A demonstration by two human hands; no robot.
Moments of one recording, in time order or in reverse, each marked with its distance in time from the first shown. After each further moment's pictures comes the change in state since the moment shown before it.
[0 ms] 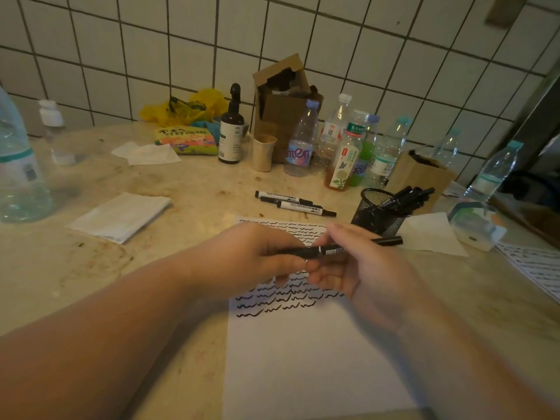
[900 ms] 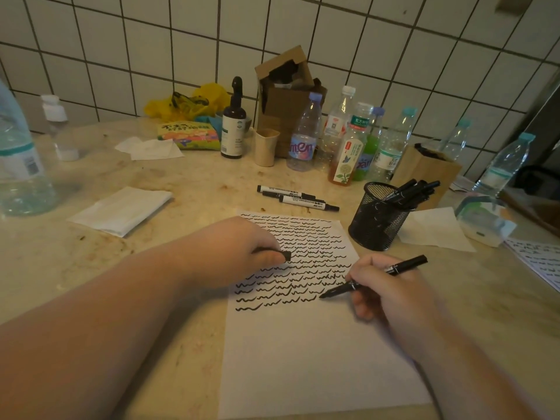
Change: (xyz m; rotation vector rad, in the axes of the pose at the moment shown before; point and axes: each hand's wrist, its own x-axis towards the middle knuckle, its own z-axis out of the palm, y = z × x) left_hand 0.005 -0.014 -0.006 0.404 -0.049 -0.112; right_hand -0.016 0.033 -0.040 -0.276 0.199 -0.019
